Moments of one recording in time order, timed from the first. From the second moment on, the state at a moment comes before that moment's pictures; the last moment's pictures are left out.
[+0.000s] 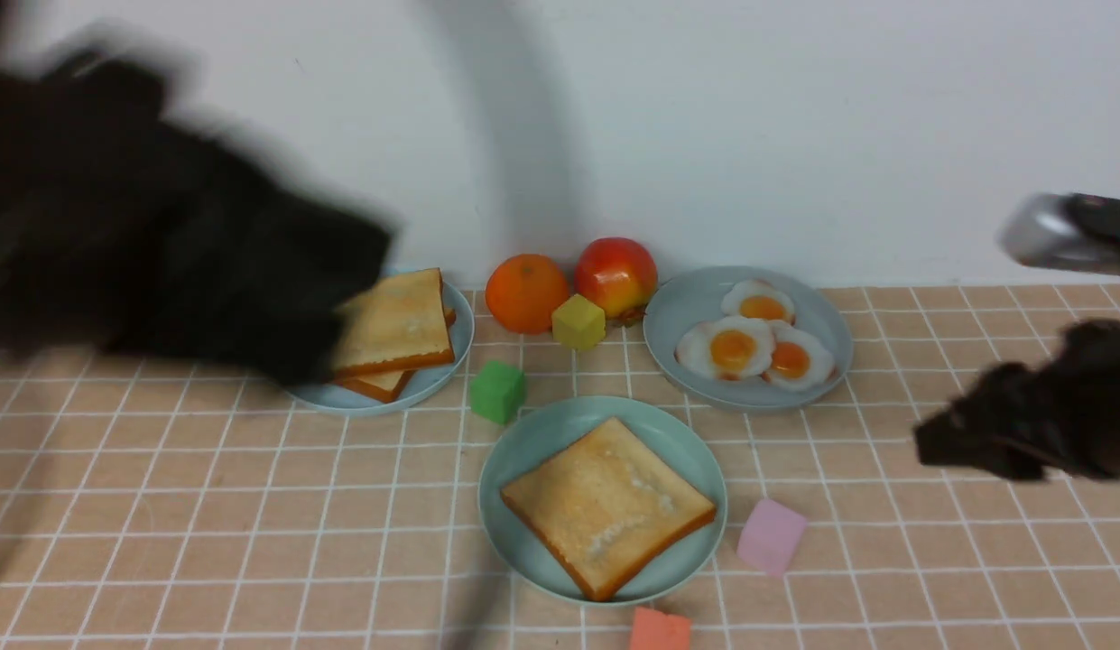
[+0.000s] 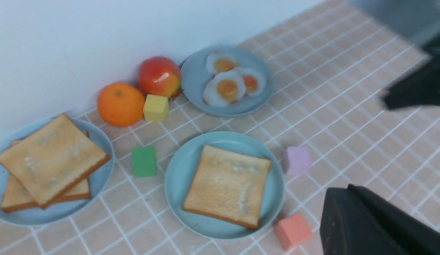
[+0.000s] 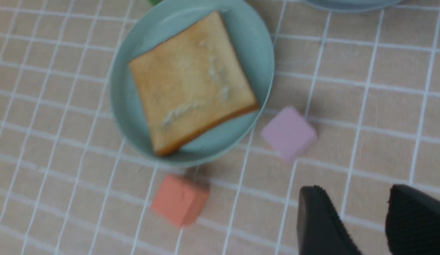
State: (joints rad) right arm 0.16 1.28 -0.93 0.50 0.71 -0.26; left arm -0.83 0.85 -1.05 0.17 0.70 -0.28
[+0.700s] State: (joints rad) right arm 0.11 2.09 -1.61 0.53 0.62 -0.21; left arm -0.83 0.34 -0.52 0.17 0.32 -0.40
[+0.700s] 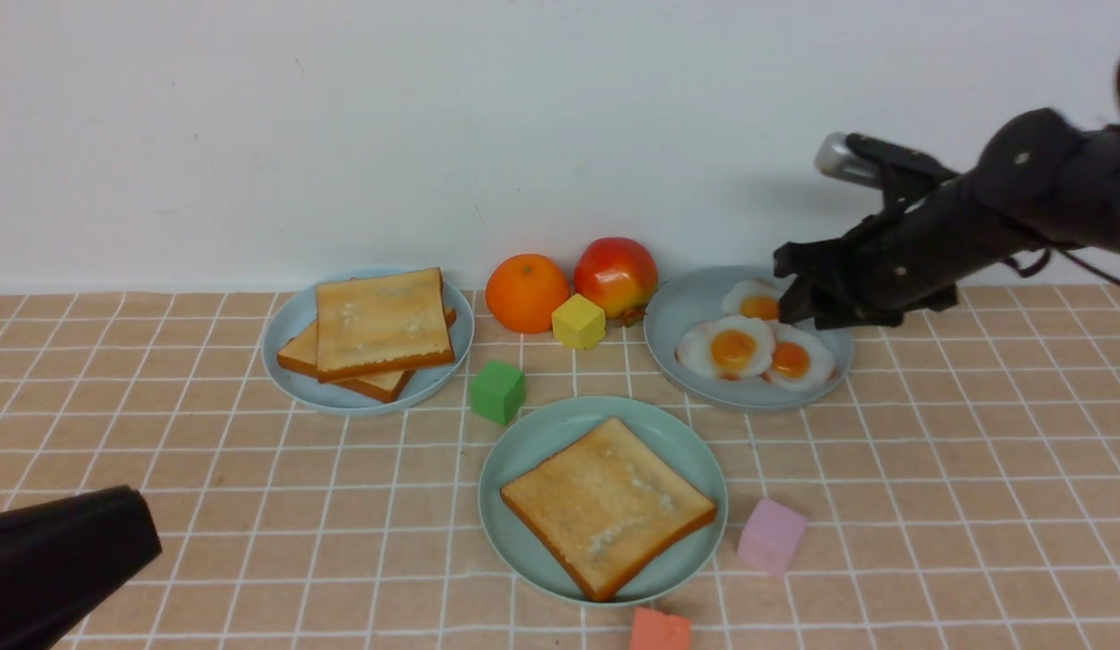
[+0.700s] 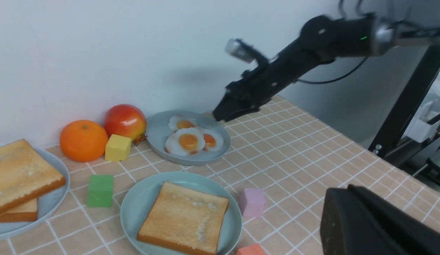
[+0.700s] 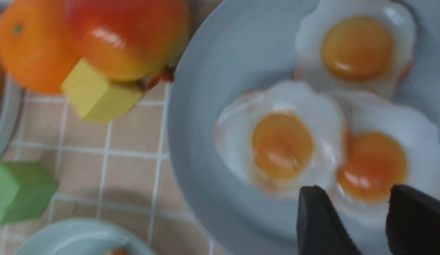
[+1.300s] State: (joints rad) right arm 0.11 2.25 -1.75 0.56 0.61 -0.21; left arm -0.83 0.34 -0.52 0.16 0.33 -0.40
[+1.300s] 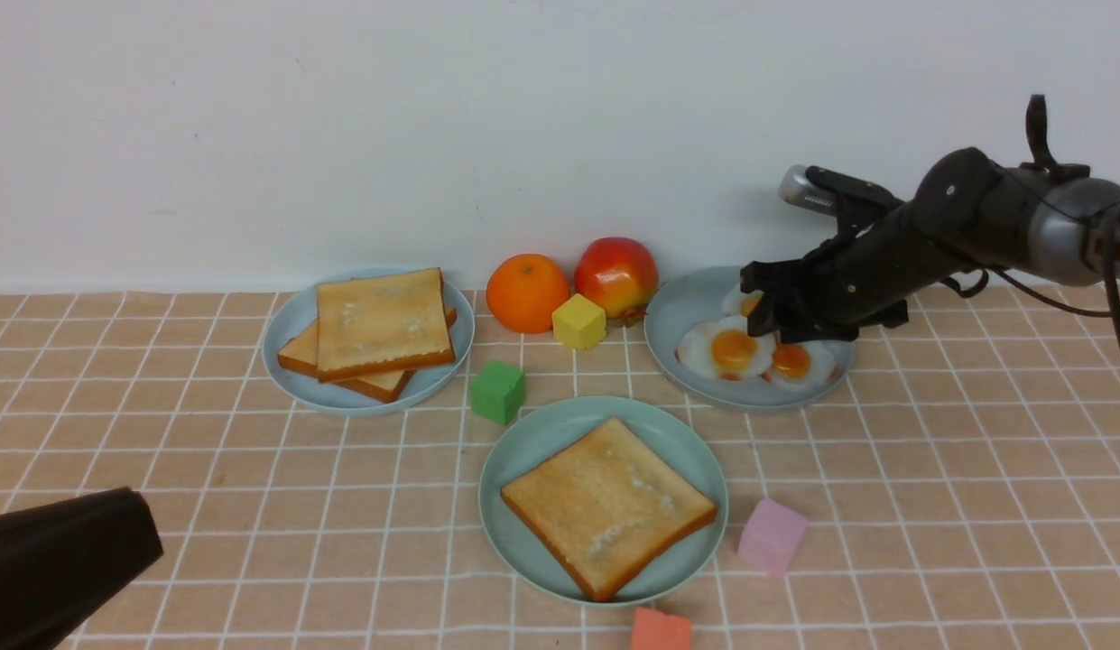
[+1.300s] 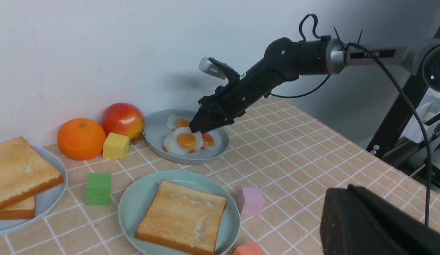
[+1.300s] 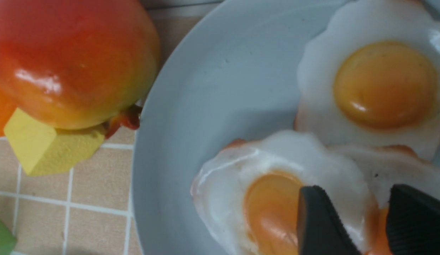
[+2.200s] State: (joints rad) right arm 0.10 2.25 -1.76 0.64 0.67 -0.23; left arm -0.83 0.34 -0.51 0.13 0.44 -0.40
